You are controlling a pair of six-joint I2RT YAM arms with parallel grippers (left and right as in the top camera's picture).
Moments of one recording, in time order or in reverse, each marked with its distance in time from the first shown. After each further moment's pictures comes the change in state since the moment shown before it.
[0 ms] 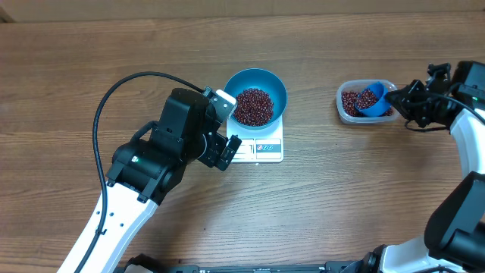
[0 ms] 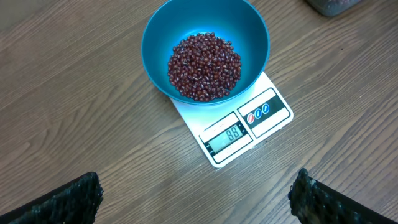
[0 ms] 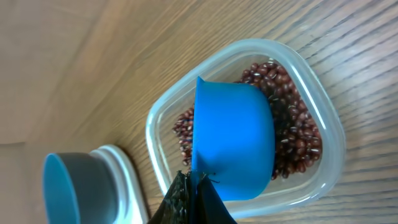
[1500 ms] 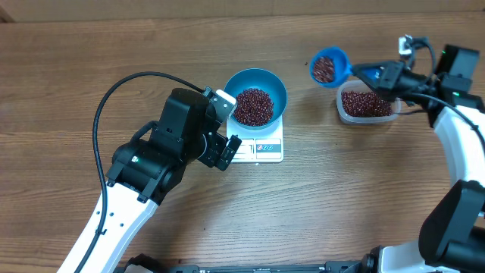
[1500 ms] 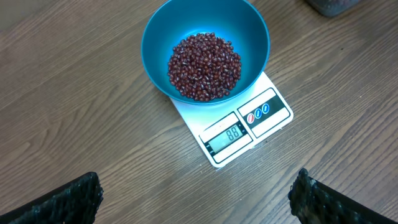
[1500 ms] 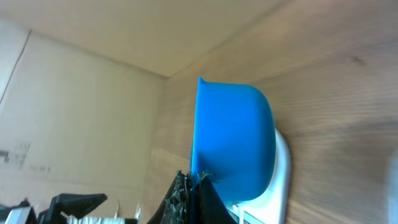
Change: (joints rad) left arm 0.000 0.000 0.000 0.000 0.000 0.000; right arm 0.154 -0.045 0.002 0.309 -0.522 0.121
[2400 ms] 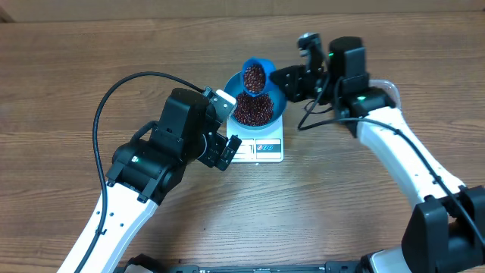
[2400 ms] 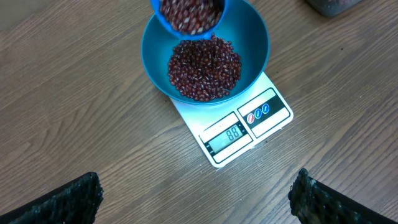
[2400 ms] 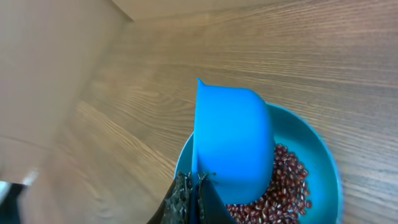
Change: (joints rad) left arm 0.000 0.000 0.000 0.000 0.000 0.000; right arm 0.534 -0.016 0.000 0.096 0.554 -0.140
